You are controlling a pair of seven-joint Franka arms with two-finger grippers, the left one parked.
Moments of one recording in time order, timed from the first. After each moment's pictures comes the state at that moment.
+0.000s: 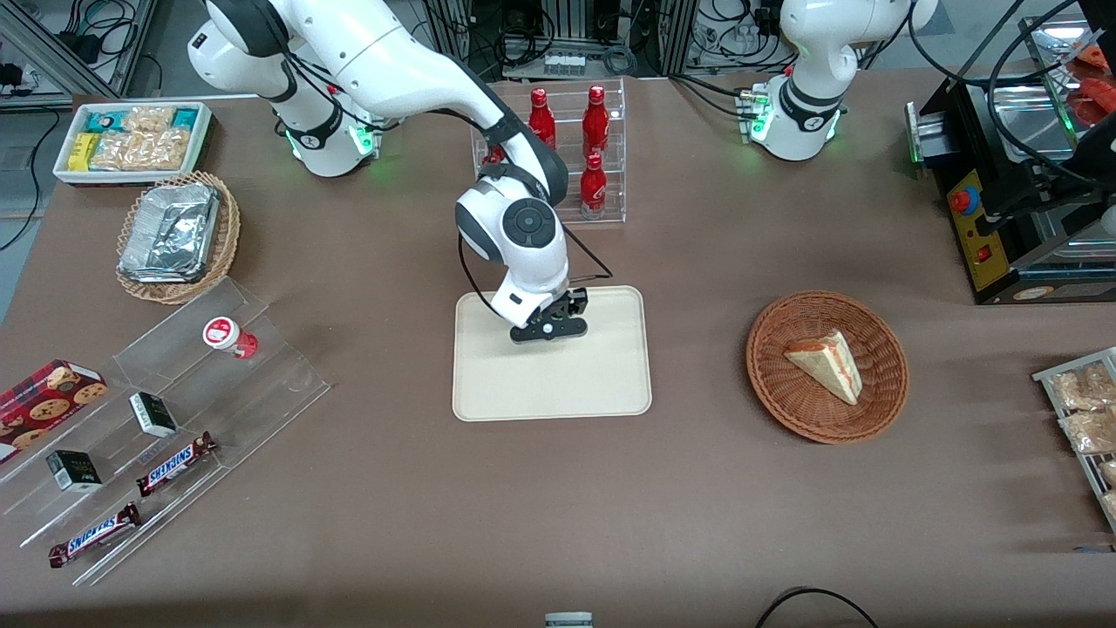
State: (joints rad) arm 0.85 0.62 -0.06 -1.67 0.07 2.32 0.68
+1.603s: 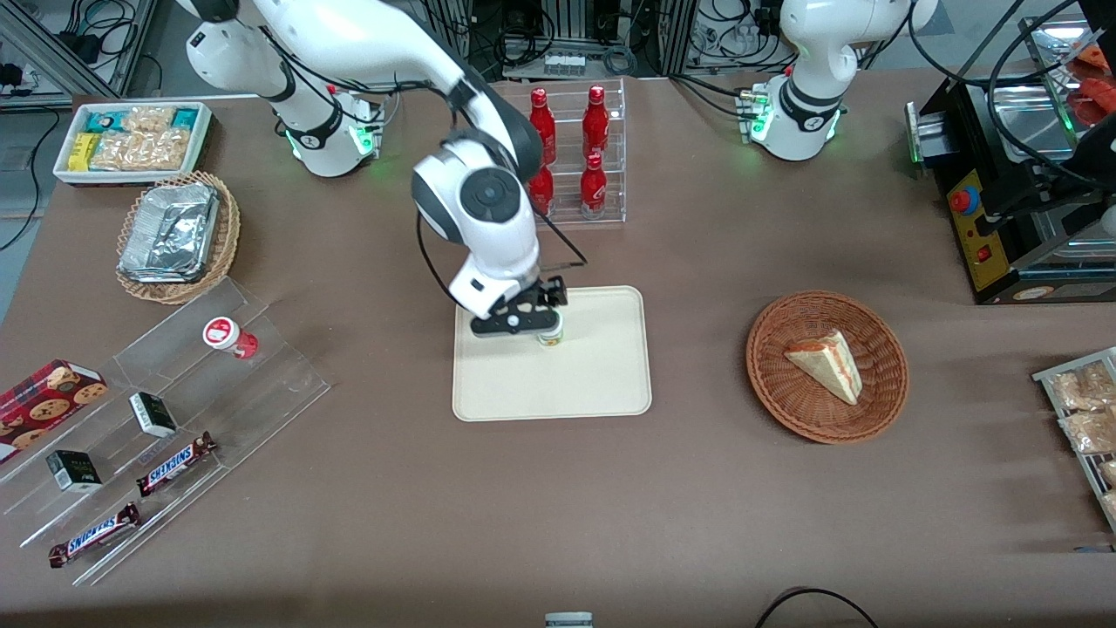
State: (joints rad) arm 0.79 0.40 -0.08 -1.67 0.04 2.08 0.68
